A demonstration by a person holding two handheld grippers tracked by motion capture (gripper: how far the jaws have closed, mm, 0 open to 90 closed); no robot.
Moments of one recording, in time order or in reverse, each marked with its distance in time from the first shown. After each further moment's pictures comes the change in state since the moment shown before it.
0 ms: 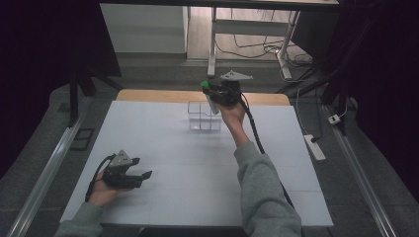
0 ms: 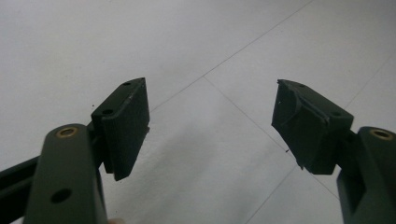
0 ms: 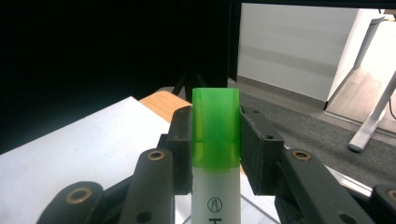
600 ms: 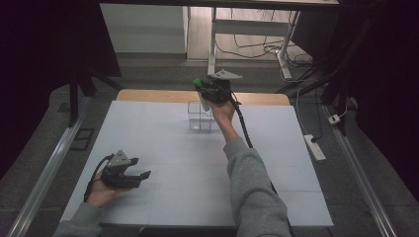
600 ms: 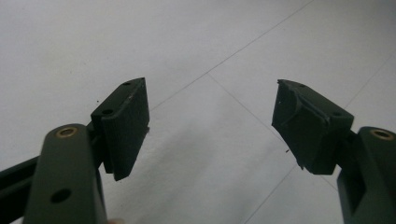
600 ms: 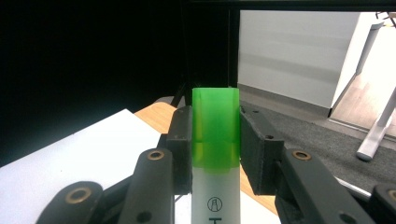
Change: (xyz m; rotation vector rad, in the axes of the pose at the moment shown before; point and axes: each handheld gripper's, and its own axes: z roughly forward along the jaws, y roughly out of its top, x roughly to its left) left arm 0.003 -0.003 -0.002 -0.003 -0.003 -0.008; right arm 0.001 -0.006 0.037 -0.031 0.001 0.009
